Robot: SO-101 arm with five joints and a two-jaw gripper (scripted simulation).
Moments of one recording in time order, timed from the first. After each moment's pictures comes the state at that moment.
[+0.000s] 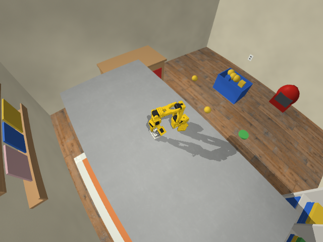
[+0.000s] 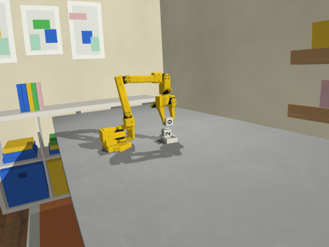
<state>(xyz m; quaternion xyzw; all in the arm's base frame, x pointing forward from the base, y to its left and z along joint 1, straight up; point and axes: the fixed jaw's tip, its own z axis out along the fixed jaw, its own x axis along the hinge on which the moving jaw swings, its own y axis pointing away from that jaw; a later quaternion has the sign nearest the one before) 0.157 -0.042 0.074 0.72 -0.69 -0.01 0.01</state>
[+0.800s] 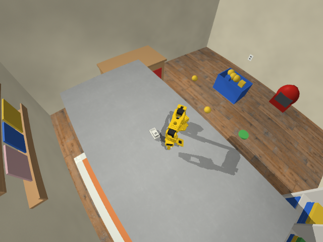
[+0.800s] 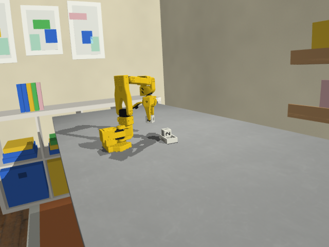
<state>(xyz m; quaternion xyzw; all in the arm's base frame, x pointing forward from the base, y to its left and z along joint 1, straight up) 0.156 0.087 0.062 0.93 -0.37 -0.01 0.01</state>
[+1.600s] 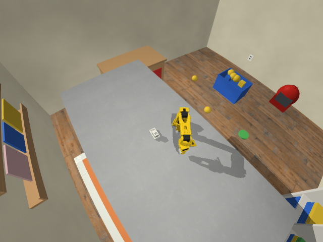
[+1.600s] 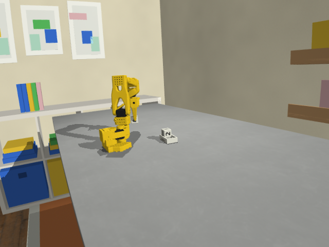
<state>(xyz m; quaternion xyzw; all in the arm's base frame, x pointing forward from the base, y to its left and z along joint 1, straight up) 0.116 0.151 0.055 0.98 -0.18 -0.01 0.01</state>
